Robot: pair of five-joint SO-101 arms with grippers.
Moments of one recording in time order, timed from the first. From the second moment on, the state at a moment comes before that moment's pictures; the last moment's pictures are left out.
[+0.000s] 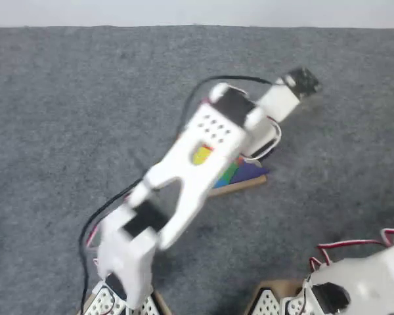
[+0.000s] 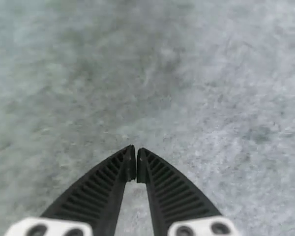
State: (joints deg) left arm 35.3 23.3 -35.7 97.5 -9.3; right arm 62.0 14.9 10.9 51.3 13.1
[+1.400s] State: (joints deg) left arm 31.3 30.7 -16.0 70.8 -13.9; right arm 41.8 17.8 9.6 61.5 15.3
